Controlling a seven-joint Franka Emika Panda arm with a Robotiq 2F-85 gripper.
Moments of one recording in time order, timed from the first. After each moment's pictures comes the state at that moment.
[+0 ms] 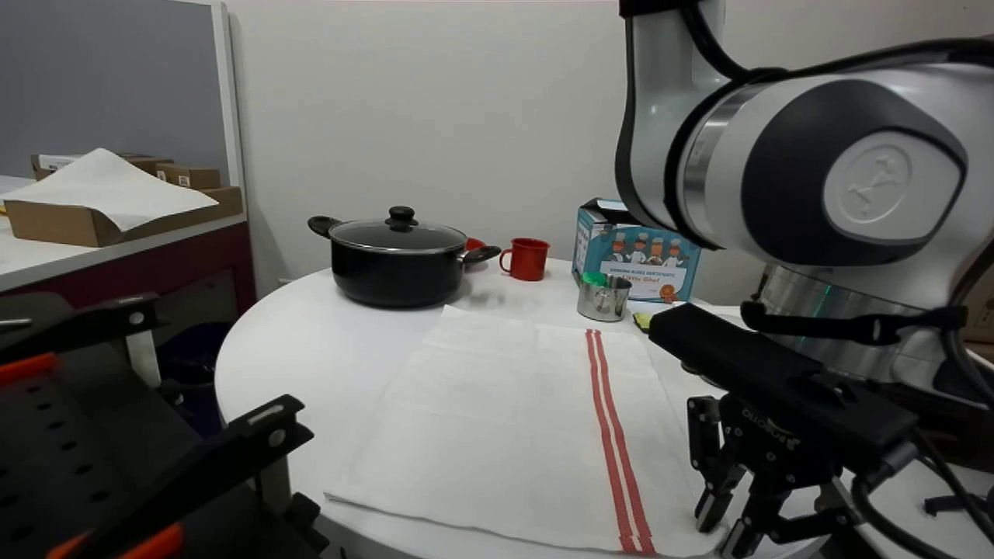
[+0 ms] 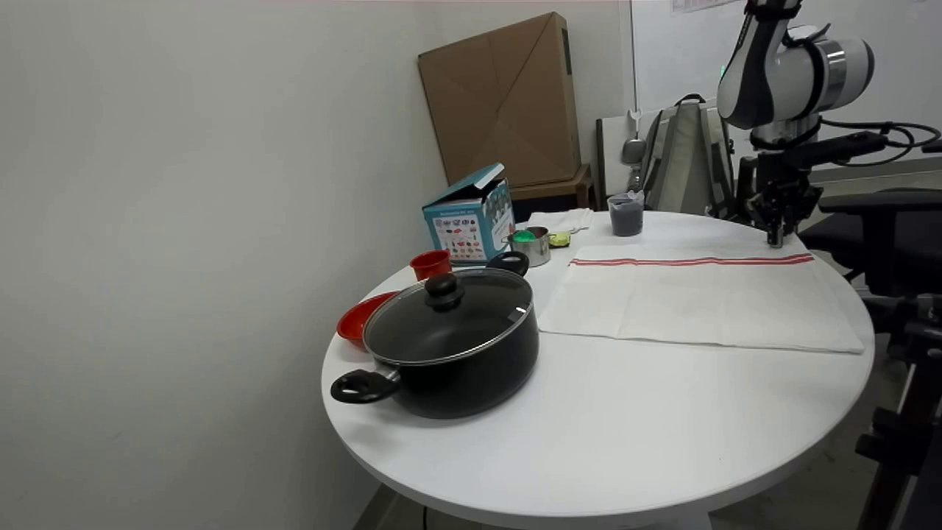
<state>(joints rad) -0.55 0.82 -0.11 -1.96 0.16 2.67 -0.24</state>
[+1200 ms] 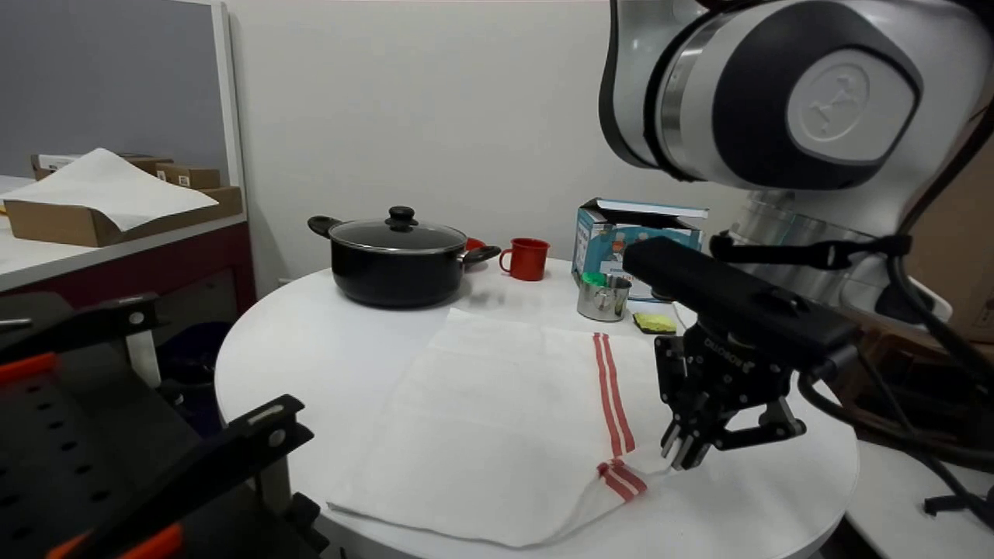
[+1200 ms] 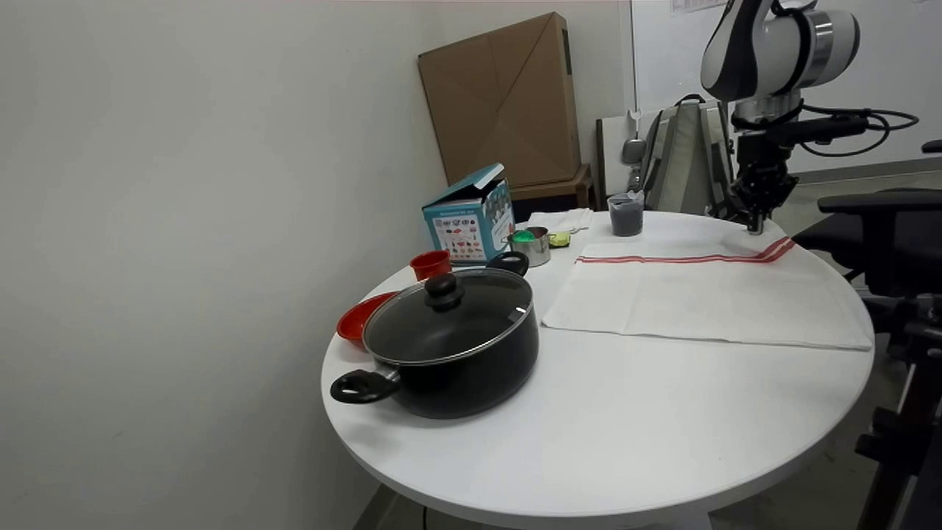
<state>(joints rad) -0.58 0.71 -0.02 -2.03 0.17 2.60 -0.28</state>
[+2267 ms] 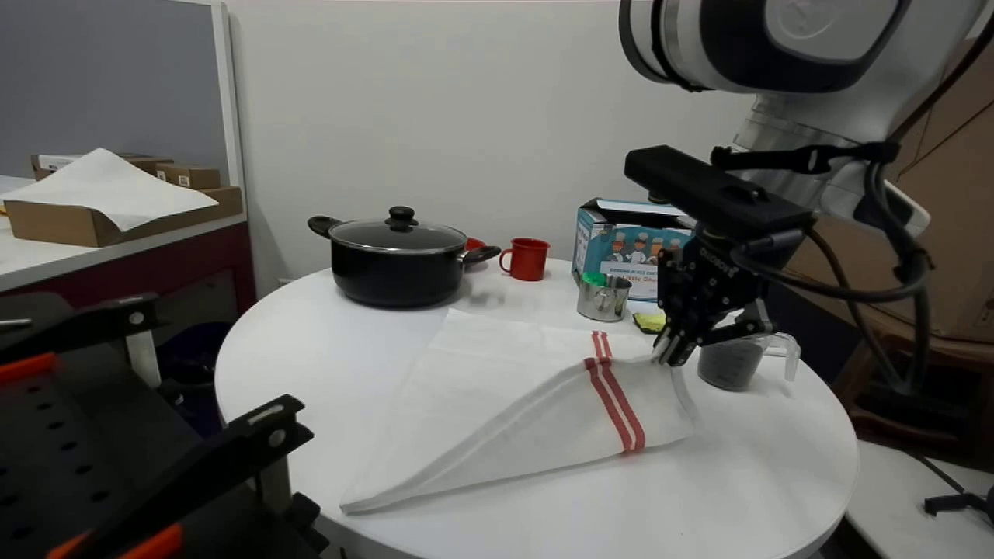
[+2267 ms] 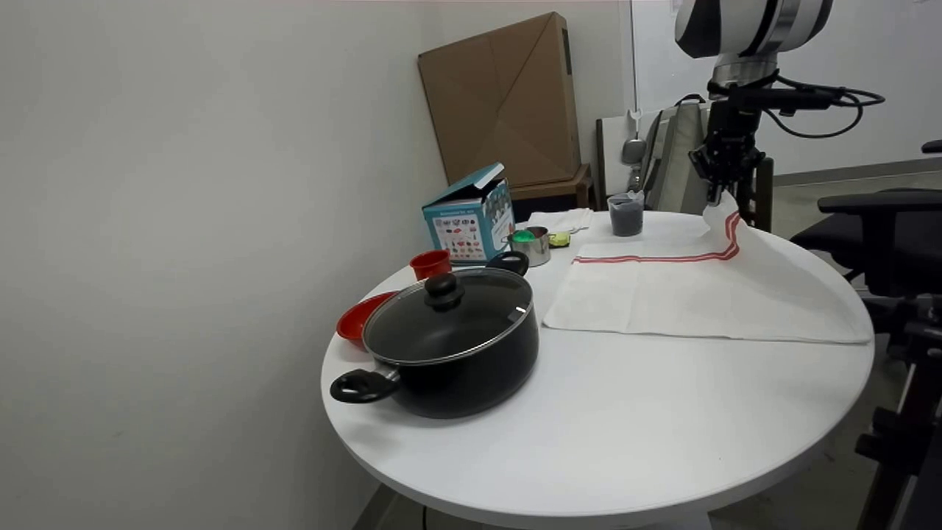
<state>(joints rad) -0.54 0.61 0.01 -2.01 0.37 2.51 -0.25</state>
